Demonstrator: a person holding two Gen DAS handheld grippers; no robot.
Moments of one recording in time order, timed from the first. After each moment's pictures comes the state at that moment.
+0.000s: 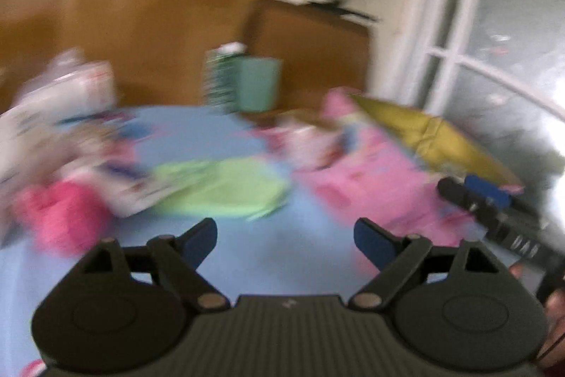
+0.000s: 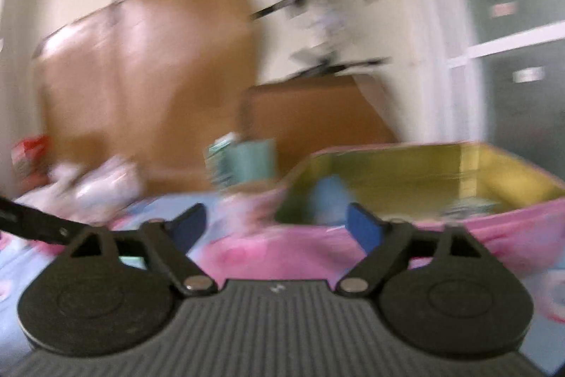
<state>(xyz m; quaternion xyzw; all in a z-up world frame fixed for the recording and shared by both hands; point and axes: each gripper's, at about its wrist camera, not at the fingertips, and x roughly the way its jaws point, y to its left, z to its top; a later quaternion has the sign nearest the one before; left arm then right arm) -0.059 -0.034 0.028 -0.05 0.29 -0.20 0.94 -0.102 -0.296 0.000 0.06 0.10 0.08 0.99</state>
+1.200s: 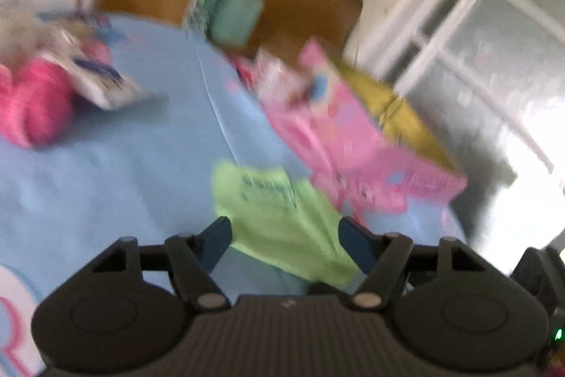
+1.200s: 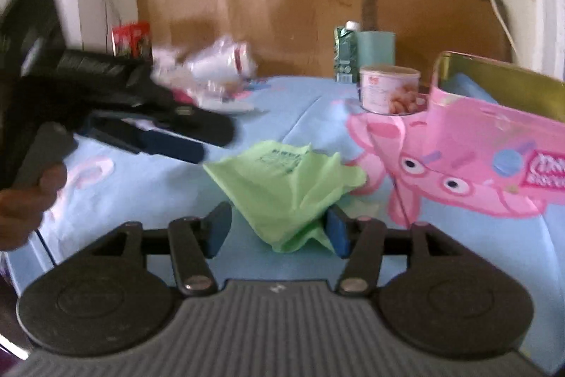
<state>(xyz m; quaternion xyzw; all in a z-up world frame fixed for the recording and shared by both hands) -0.048 -0.038 0.008 -0.15 0.40 -0.29 0.86 -0.137 -0.217 -0.032 0.00 0.25 0.21 0.94</state>
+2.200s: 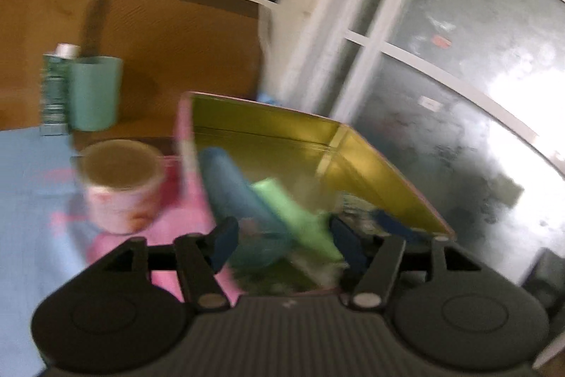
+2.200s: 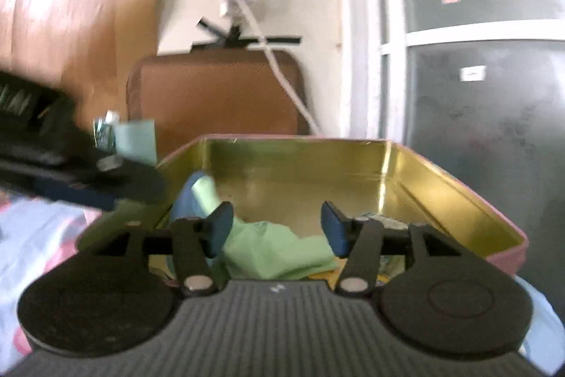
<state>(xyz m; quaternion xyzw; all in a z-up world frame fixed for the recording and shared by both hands) 0.021 -0.211 0.064 -0.07 0.30 -0.33 0.89 -0.044 -0.371 0.001 0.03 0.11 -0.10 0.99</state>
